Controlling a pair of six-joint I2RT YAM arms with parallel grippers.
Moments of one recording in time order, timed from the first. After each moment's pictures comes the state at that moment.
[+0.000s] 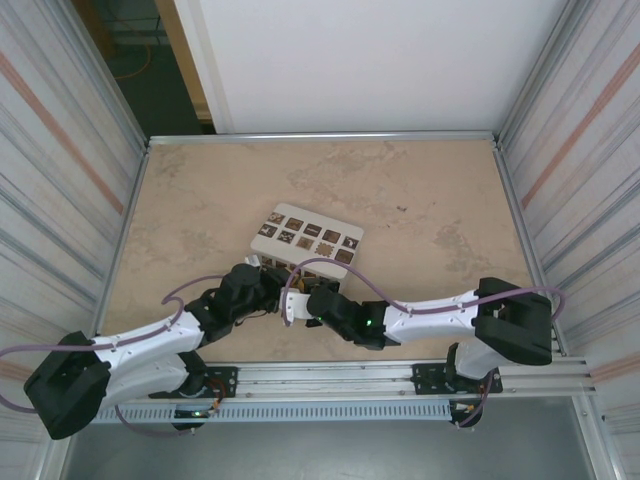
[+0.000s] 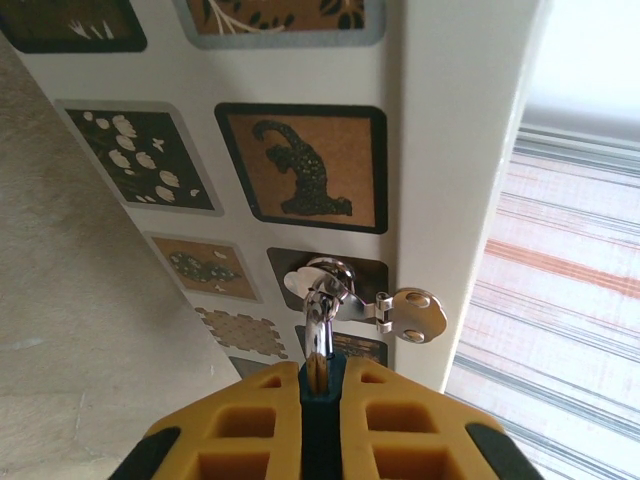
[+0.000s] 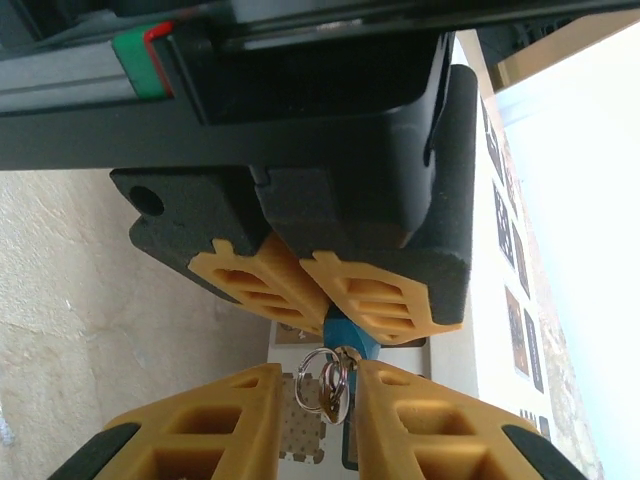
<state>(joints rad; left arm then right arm) -0.81 1.00 0.31 0.23 0.01 -1.65 1.31 1.49 0.68 0.25 0.53 -0.59</state>
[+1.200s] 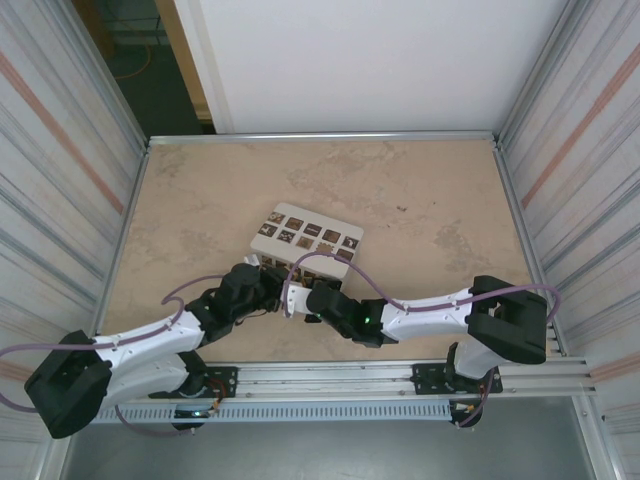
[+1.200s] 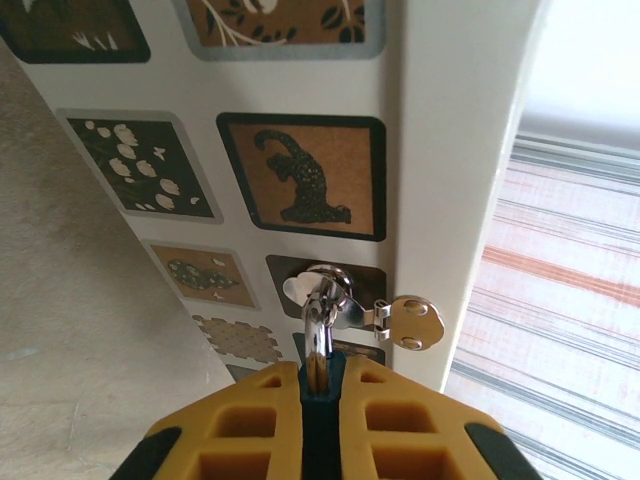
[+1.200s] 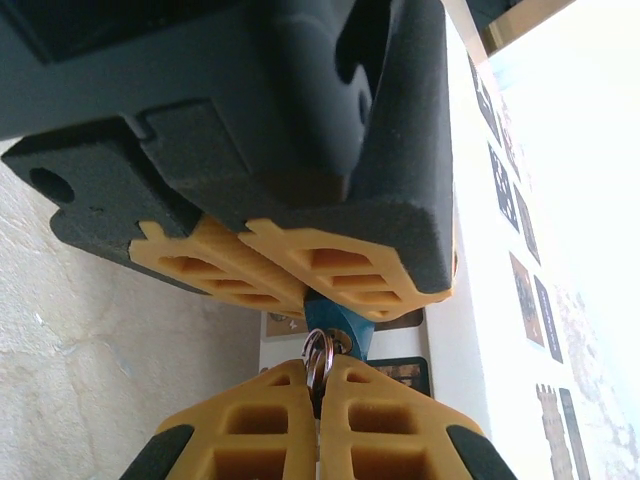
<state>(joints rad) -0.81 1.01 0.31 0.24 0.00 -1.65 1.28 1.52 0.68 0.27 0.55 -0.49</state>
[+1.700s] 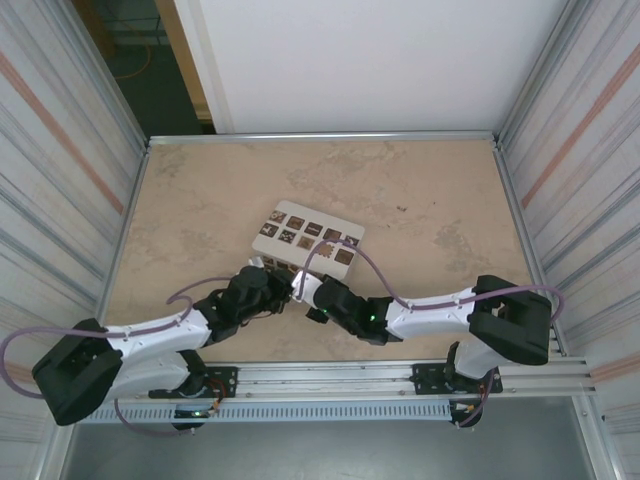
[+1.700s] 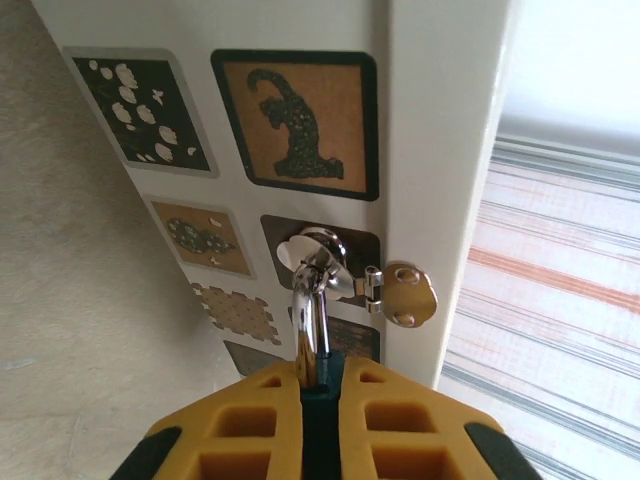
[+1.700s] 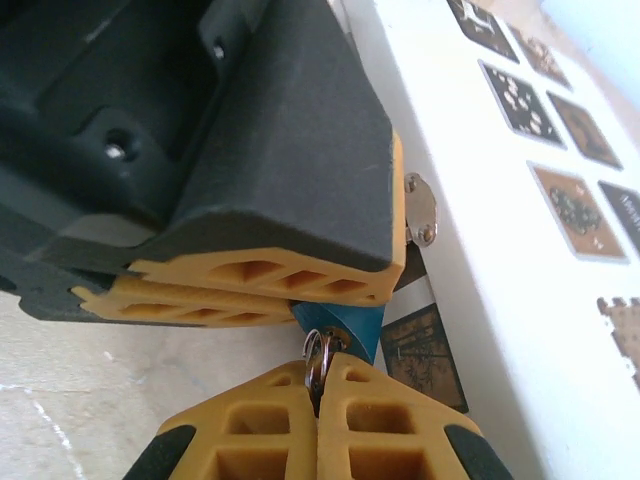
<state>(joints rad) -0.87 1.10 0.31 0.30 -0.06 -1.68 1.23 1.50 0.62 0.29 0.42 -0.12</state>
